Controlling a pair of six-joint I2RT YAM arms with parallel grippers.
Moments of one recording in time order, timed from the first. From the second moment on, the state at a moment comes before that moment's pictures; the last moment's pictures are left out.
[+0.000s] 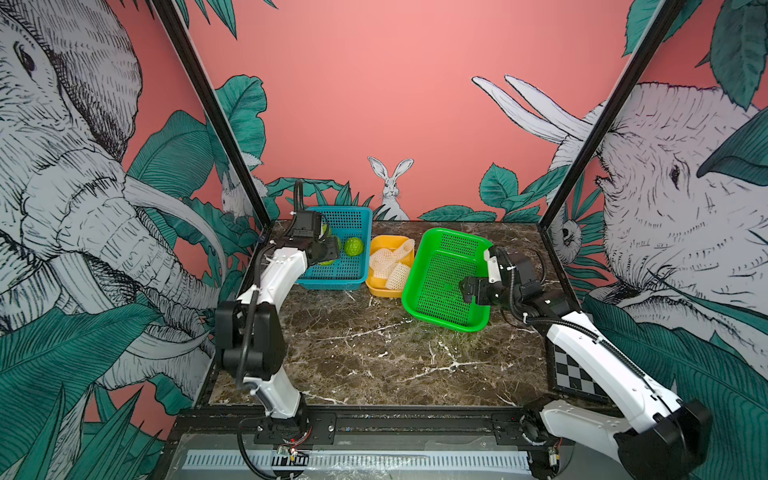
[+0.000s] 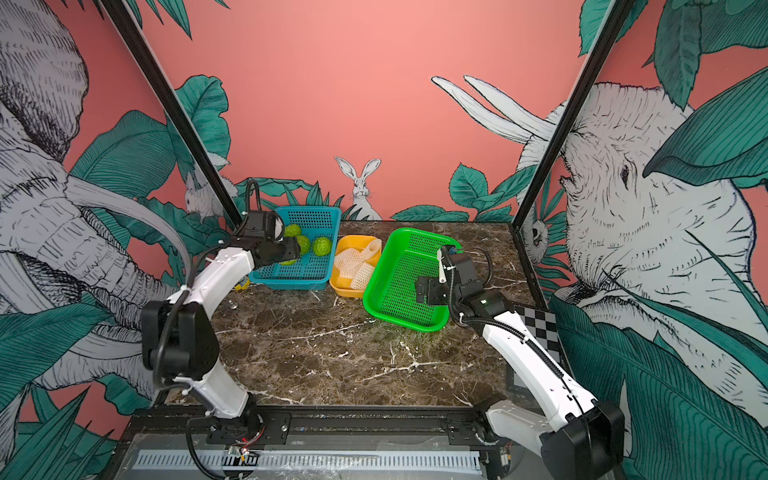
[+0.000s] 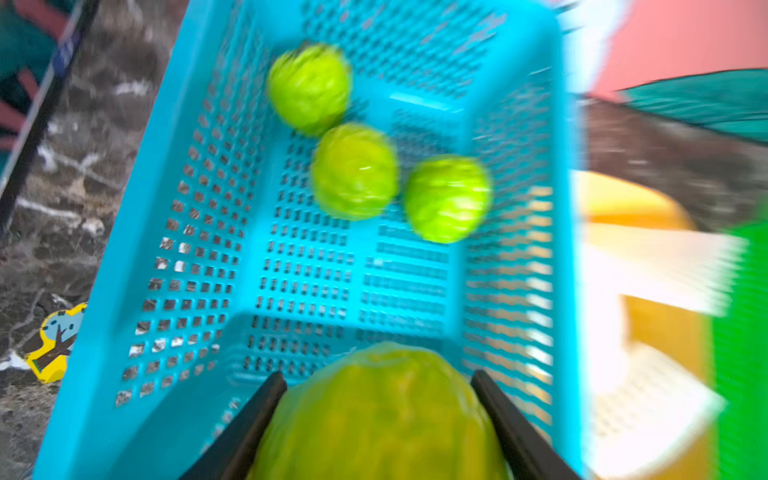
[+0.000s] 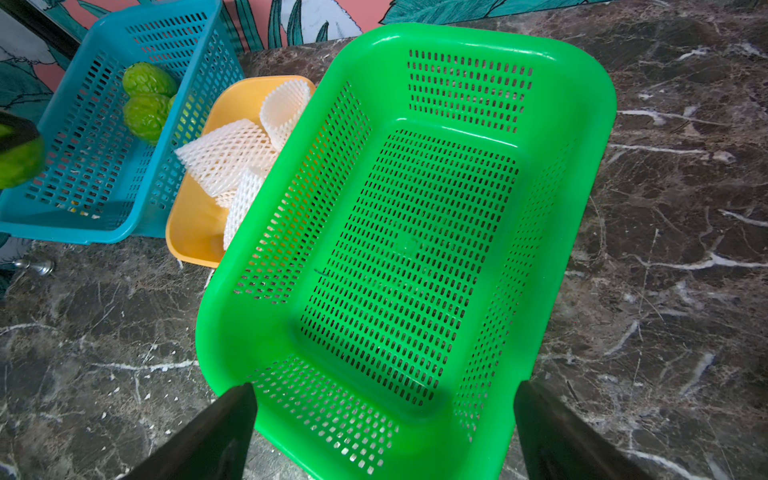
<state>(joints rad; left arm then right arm) -0.18 1.61 1.38 -0.56 0.03 -0.27 0.45 1.12 1.00 -0.61 0.01 0.34</state>
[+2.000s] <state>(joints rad) -0.80 1.21 0.83 -0.29 -0.25 -0.50 0.58 1.27 0.68 -0.24 -0.04 0.50</state>
